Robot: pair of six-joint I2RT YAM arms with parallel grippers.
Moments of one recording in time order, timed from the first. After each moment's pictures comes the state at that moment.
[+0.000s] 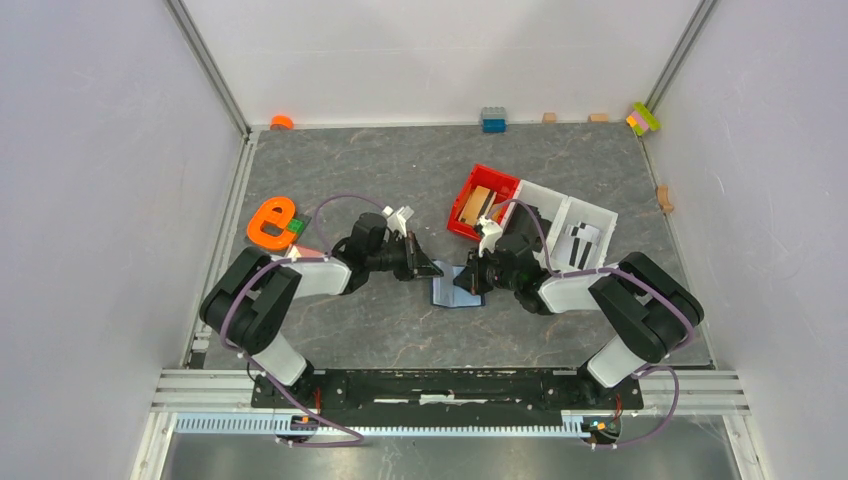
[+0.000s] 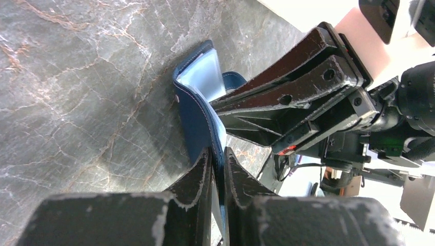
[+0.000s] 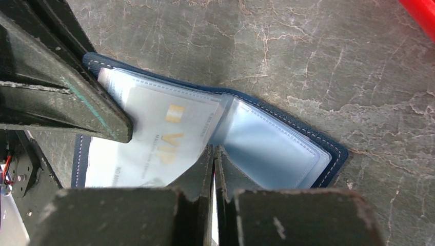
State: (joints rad) left arm -0.55 1.62 0.63 0.41 0.62 -0.80; right arm 0.65 1.59 0.48 0.54 -0.30 0.45
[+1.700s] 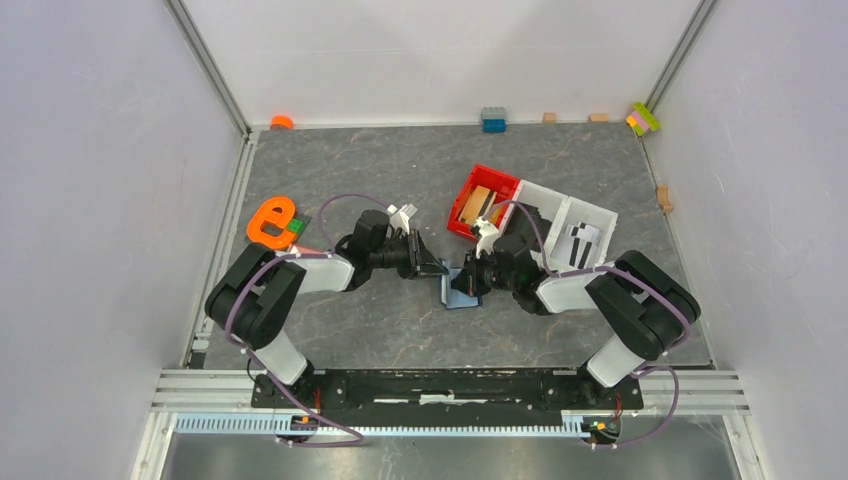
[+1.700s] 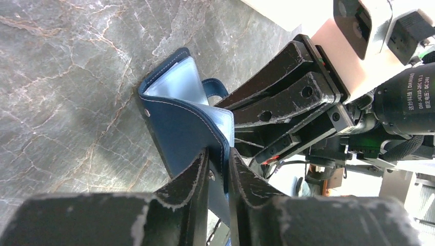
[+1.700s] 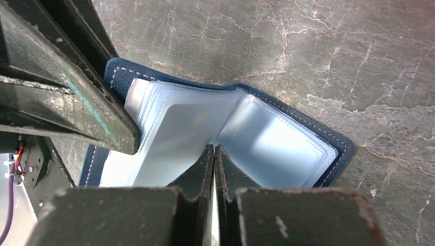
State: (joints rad) left arm -0.55 1.65 0.65 0.46 0.68 -0.85; right arm 0.66 1.61 0.49 0.56 -0.34 0.47
